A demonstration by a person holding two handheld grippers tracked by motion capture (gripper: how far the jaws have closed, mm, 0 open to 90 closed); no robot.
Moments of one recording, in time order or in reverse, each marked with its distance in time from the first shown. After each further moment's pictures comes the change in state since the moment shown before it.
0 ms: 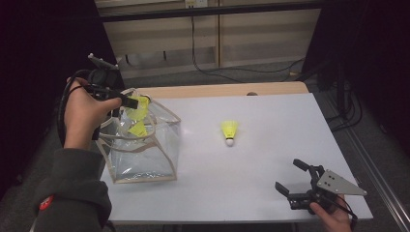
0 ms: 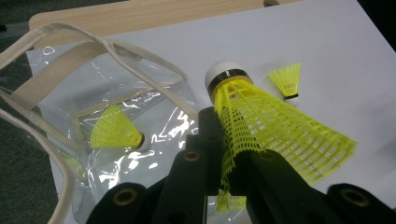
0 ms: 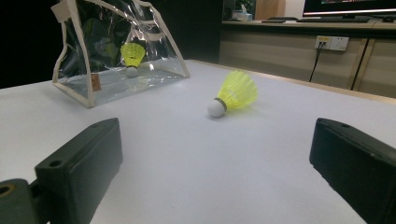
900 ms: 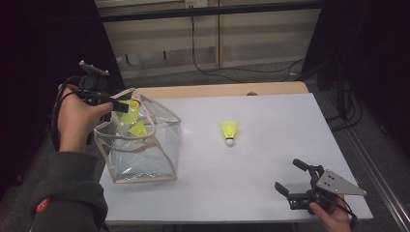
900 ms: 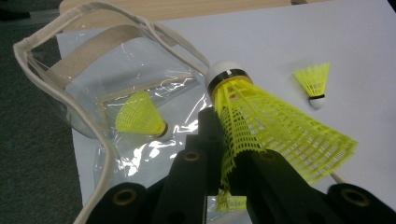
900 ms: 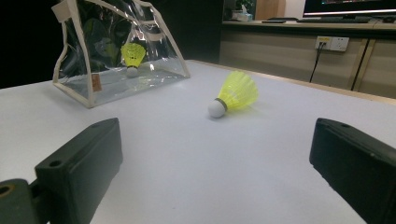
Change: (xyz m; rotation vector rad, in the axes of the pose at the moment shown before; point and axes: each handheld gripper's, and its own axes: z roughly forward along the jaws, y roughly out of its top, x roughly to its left) left arm 0.023 -0.014 0.003 0.002 0.051 -0.062; right arm 0.000 0.000 0.001 -0.005 -0.002 -0.006
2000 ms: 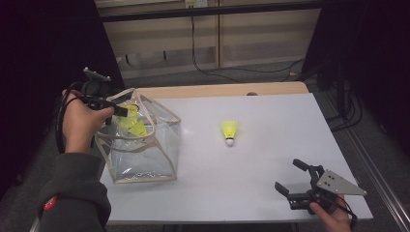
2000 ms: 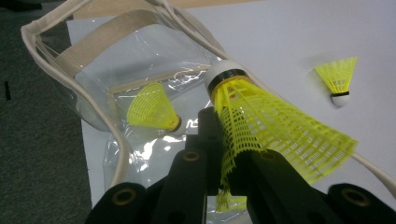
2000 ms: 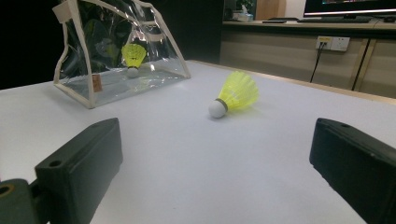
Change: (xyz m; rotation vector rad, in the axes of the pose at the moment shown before) left arm 0.010 -0.007 0.016 0.017 0.047 -0.010; right arm 0.000 0.000 0.000 0.001 0.003 0.003
